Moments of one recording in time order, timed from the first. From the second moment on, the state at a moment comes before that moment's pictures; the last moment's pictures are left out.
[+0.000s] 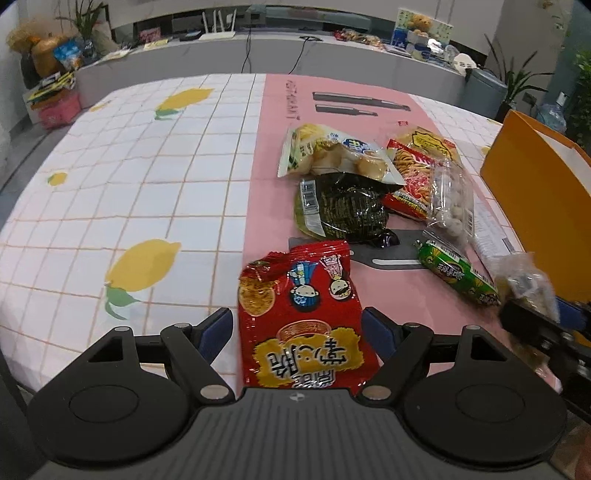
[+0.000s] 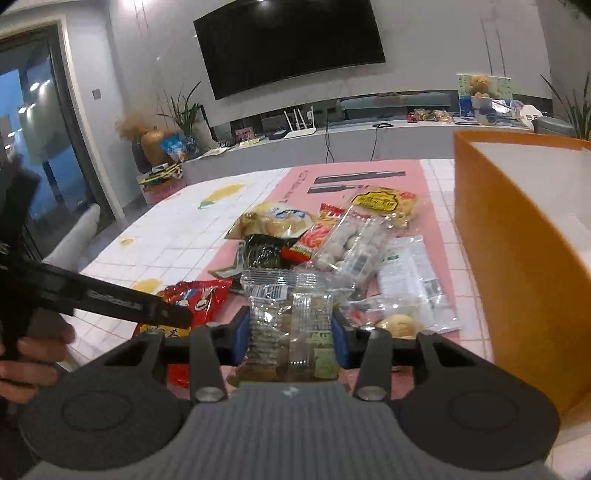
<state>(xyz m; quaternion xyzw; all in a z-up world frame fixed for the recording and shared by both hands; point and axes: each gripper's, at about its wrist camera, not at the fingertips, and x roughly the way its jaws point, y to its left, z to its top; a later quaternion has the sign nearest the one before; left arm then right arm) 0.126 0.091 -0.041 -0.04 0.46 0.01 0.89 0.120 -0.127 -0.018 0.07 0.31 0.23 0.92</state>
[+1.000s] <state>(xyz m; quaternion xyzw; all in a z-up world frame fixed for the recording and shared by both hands) 0.114 0.065 -0.031 -0.03 0.46 0.00 0.89 0.106 -0.144 0.022 0.09 0.26 0.24 0.93</state>
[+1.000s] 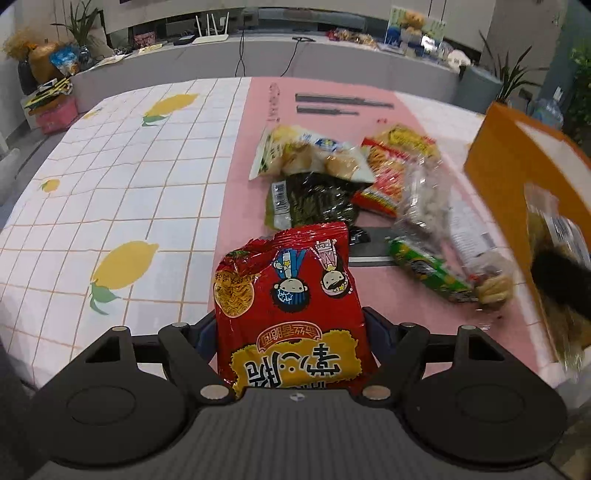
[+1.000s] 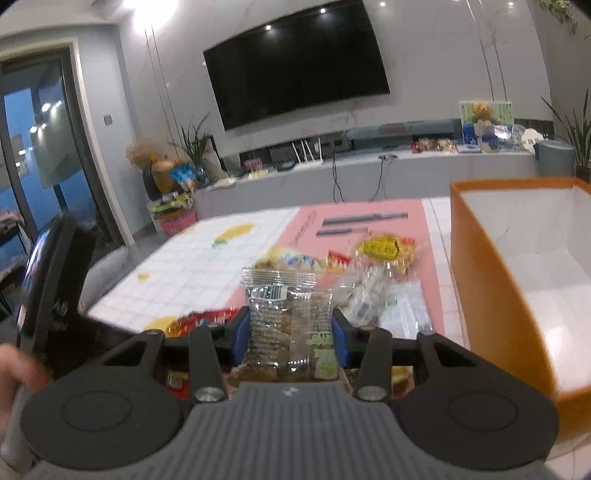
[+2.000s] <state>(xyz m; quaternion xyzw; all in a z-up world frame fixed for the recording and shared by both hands) 0.158 -0.123 0.040 -0.07 0.45 -0.16 0.88 0.111 -0.345 0.077 0.11 0.21 0.09 0.97</state>
